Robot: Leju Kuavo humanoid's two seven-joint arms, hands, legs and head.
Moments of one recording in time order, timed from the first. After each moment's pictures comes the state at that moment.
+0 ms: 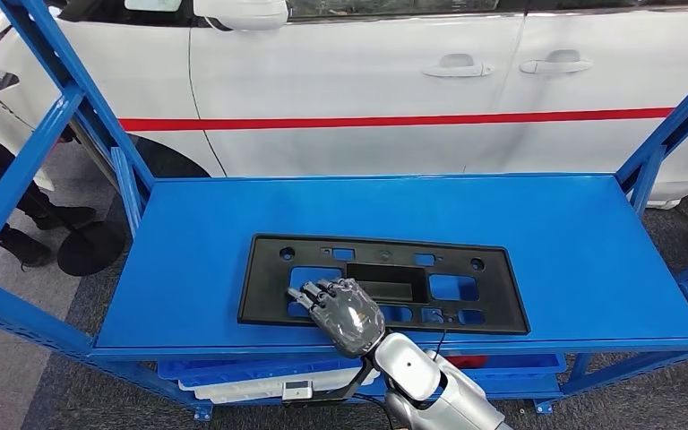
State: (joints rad) left arm -0.14 -0.13 0.88 -0.19 -1.27 -0.09 -0.08; right arm -0.31 -0.05 0.76 -1.28 1.33 -0.50 -0.15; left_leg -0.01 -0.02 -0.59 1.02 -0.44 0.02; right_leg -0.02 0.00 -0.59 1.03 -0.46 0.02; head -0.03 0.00
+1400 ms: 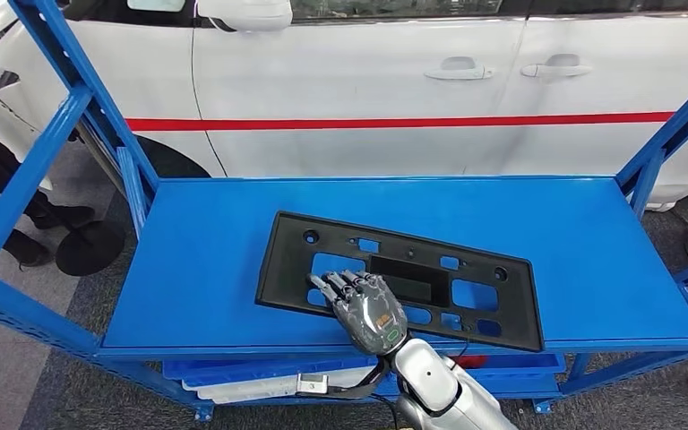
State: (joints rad) left arm -0.14 -0.14 0.93 -0.19 -1.26 -0.09 -0.13; right arm -0.24 -0.07 0.67 -1.35 1.41 -0.62 -0.10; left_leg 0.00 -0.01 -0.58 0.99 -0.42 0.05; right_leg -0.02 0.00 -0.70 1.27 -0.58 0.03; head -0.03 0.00
